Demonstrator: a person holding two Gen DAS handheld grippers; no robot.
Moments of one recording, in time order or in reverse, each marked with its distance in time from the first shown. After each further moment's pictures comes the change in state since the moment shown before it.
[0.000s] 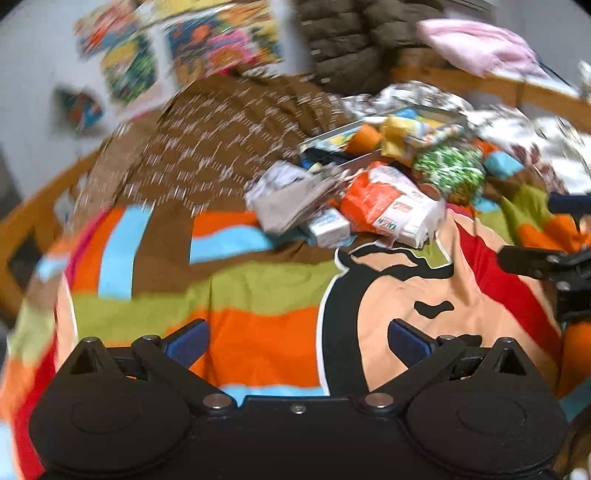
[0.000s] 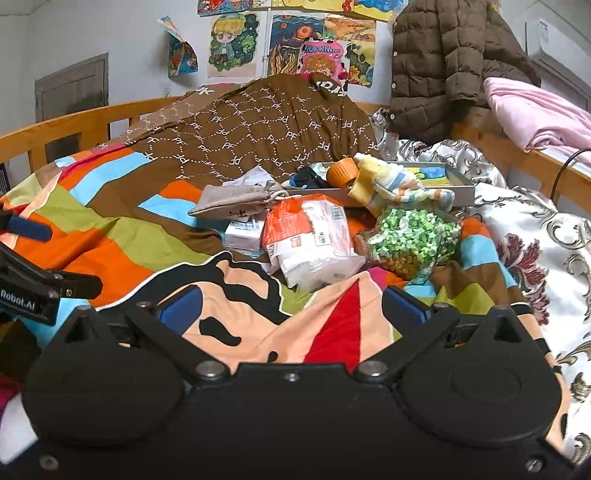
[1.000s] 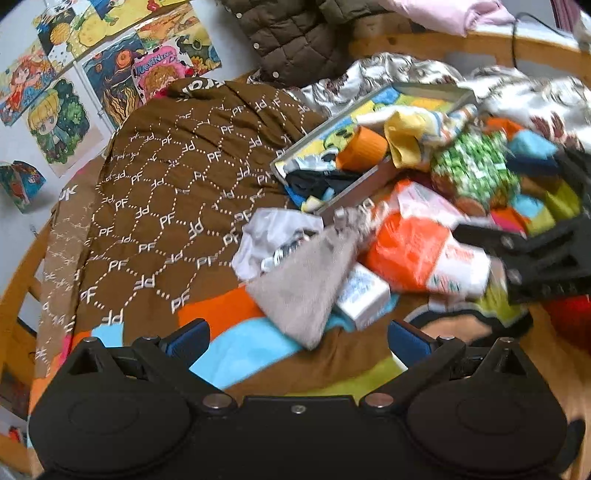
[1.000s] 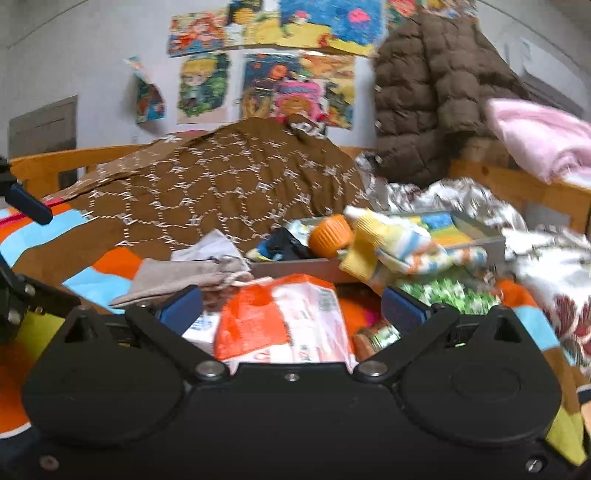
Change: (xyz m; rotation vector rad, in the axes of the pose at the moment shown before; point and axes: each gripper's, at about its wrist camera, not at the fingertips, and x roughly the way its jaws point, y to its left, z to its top) left arm 0.123 0.028 0.112 0.223 0.038 -0.056; right arm 0.134 -0.018 0.034 0.057 -0.180 -0.066
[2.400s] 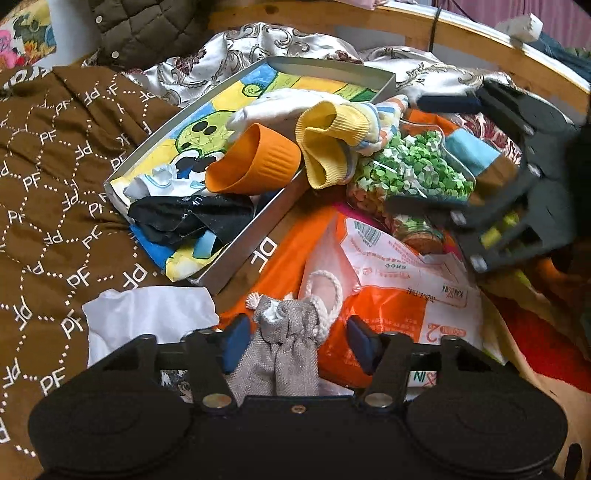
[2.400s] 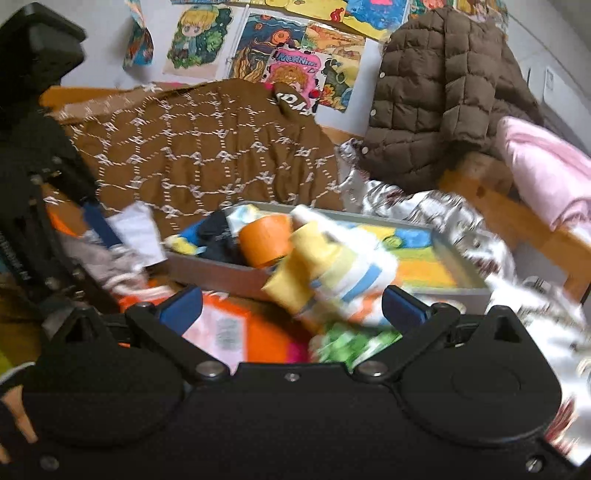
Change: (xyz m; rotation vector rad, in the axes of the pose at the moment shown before) left arm 0.150 0.015 0.083 0.166 0.071 -0.574; right arm 0.099 -0.035 0.039 -0.230 0.088 -0.108
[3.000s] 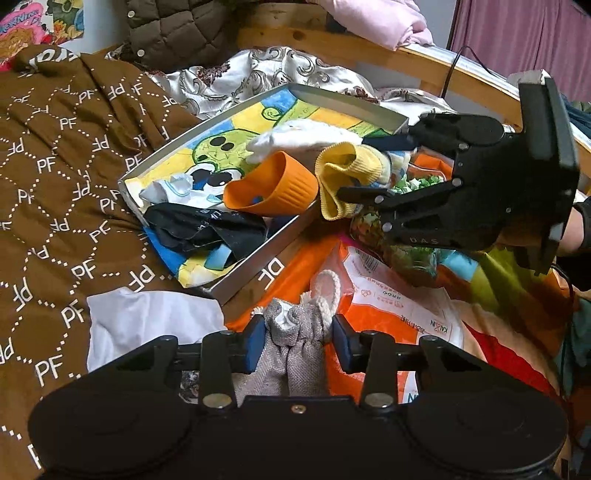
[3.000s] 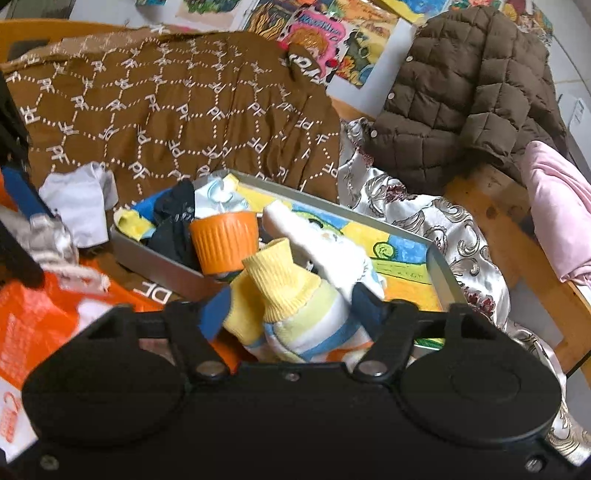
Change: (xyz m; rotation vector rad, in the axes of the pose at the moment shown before) left arm -0.022 0.020 -0.003 -0.117 -0.083 -0.051; right arm 0.076 -0.004 0.036 -0.176 0.137 -0.029
